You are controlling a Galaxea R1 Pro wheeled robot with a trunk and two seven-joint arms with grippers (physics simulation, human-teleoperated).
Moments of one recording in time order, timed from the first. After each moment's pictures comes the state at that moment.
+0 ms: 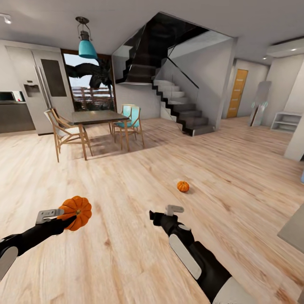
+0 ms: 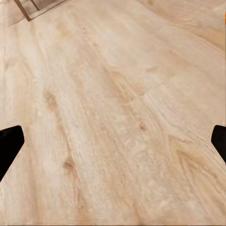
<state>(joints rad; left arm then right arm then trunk) -0.19 0.48 0.10 -1.52 0.61 0.61 -0.20 -0.55 0.06 0.58 -1.12 -0.72 0.32 -0.42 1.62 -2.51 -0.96</state>
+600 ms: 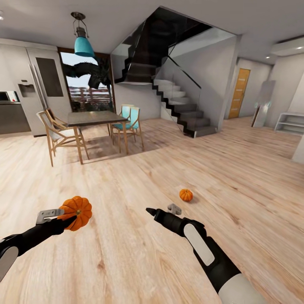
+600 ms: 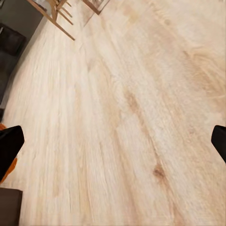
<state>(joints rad) -0.19 0.47 0.10 -1.52 0.61 0.61 -0.20 -0.55 0.04 0.38 -1.08 -0.99 0.50 -0.04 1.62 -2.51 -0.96</state>
